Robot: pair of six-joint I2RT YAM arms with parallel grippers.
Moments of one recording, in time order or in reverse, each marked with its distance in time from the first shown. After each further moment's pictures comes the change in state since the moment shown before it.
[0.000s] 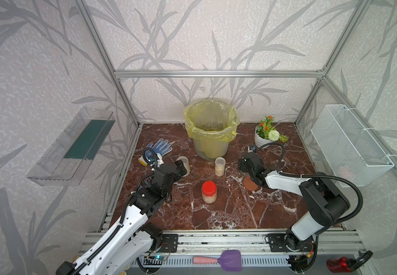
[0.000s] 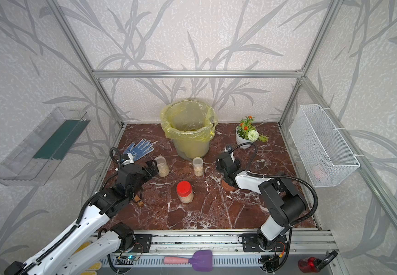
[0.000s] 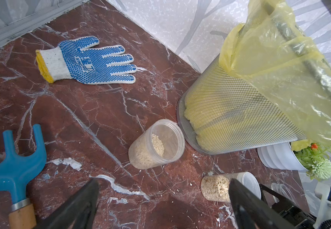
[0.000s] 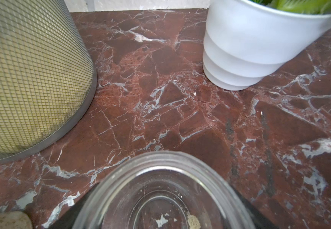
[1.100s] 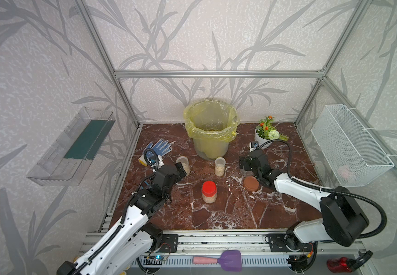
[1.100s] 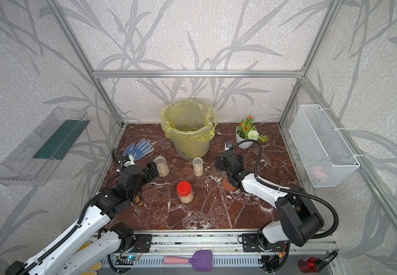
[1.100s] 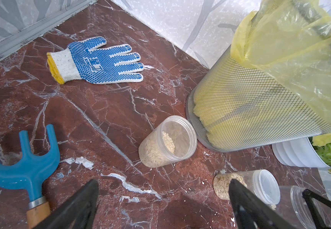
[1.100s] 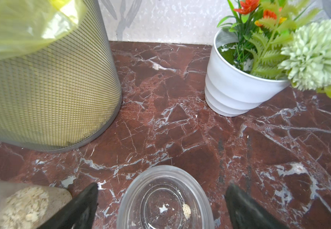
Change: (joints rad) left arm 0.000 -0.002 -0.027 -0.016 -0.021 0.041; right arm 0.013 -0.227 0.002 -0.109 -0.061 -0.124
